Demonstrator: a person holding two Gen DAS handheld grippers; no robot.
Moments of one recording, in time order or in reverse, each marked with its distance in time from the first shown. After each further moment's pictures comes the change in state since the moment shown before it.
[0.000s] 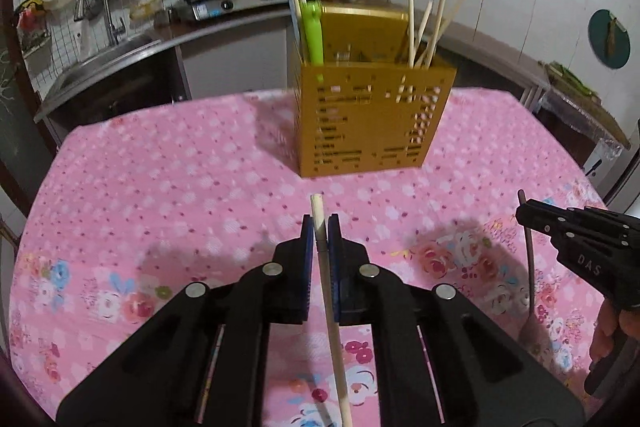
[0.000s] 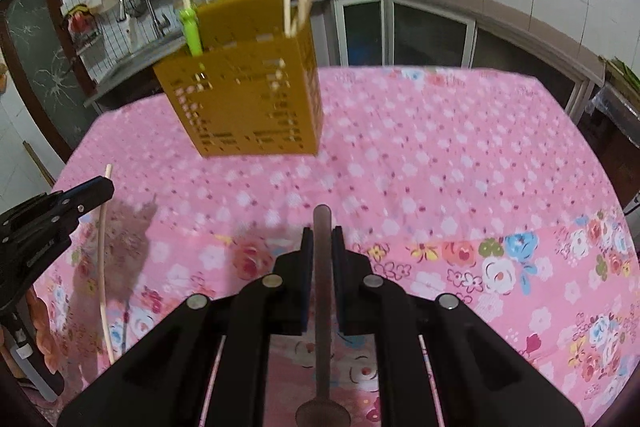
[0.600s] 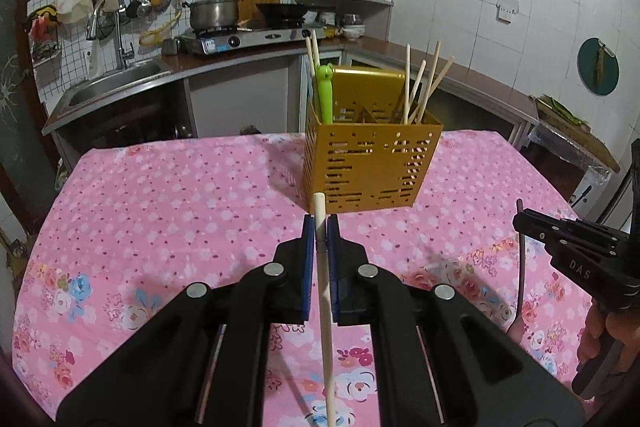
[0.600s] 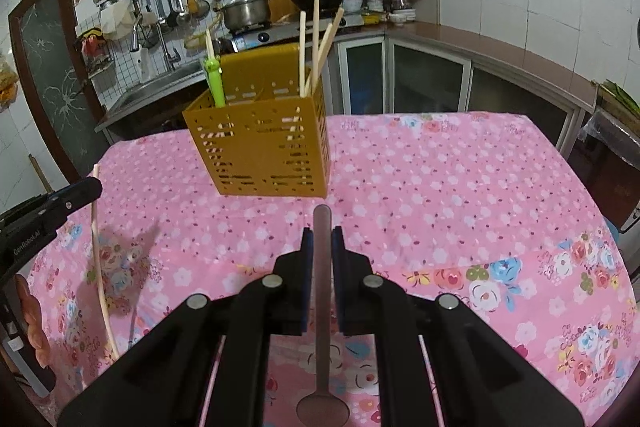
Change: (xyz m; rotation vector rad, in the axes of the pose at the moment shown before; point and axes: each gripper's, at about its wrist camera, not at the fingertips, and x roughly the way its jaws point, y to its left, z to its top) left arm -0.041 0.013 0.005 -0.024 -0.139 -0.016; right arm -0.038 0.007 0.002 -0.009 -0.151 0.005
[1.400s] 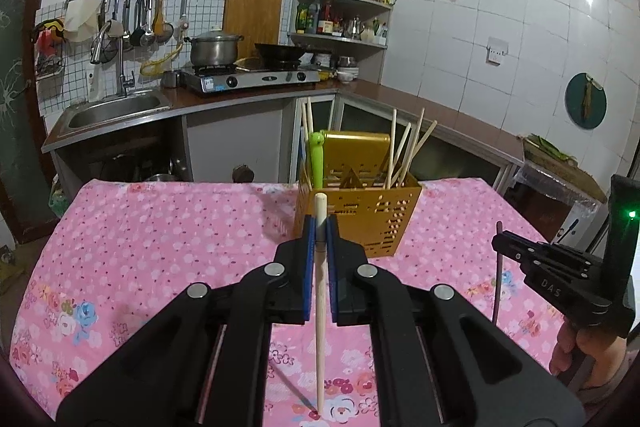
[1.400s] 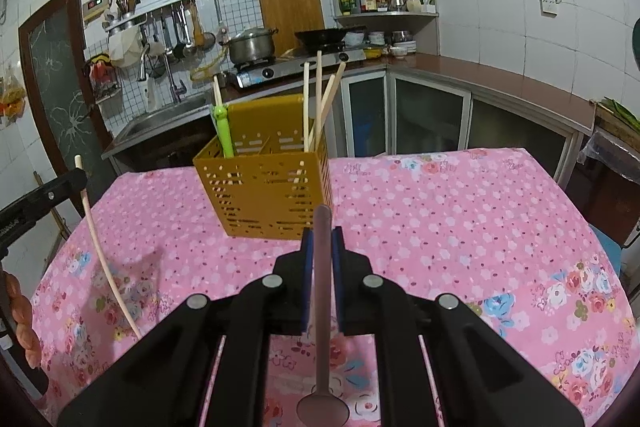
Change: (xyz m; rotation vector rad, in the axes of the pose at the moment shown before) left arm -0.034 0.002 0.026 -0.035 -0.143 -0.042; right arm -0.019 -0.002 0.019 0.007 -0.126 0.016
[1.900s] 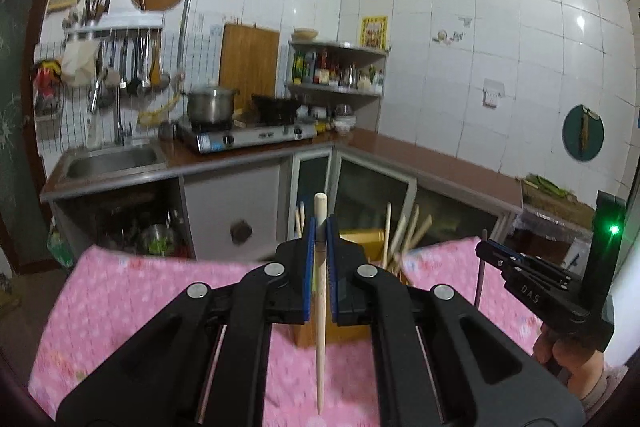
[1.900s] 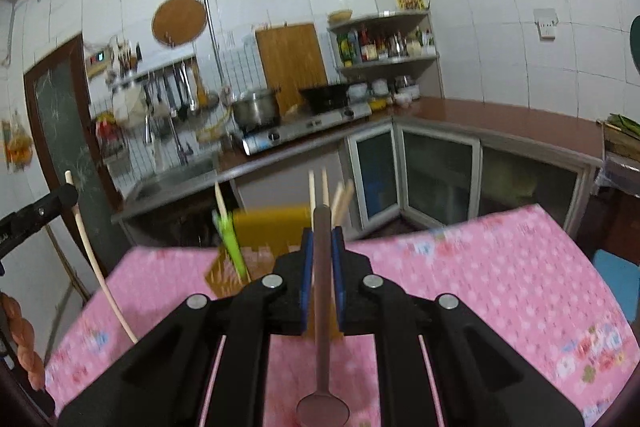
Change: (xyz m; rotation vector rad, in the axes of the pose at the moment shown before) left arm -0.002 -0.009 0.098 0.019 -0.176 0.000; right arm 0.007 -0.001 0.088 0.063 -0.197 0.047
